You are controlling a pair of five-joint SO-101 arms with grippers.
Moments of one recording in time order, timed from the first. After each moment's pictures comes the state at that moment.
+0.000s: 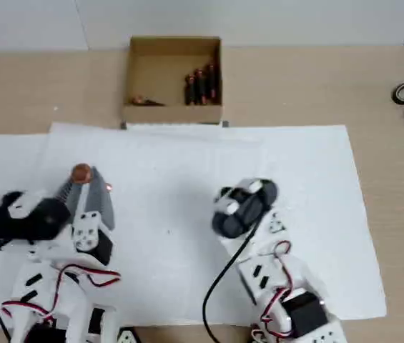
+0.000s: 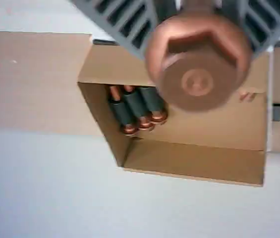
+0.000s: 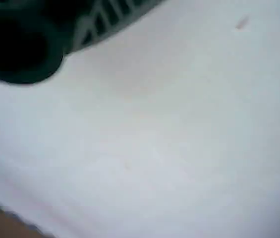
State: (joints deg) left arm 3.0 -102.8 65.0 56.0 16.0; right arm -30.5 -103.3 89.0 42.3 8.0
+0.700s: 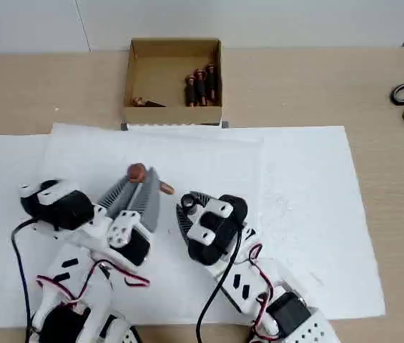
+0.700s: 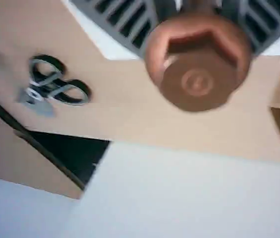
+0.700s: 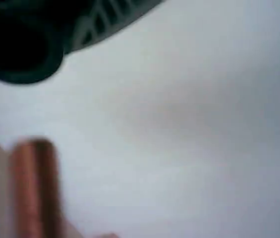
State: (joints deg) left arm 21.6 -103.2 74.3 43.6 30.1; right arm -42.1 -103.3 95.6 27.3 8.0
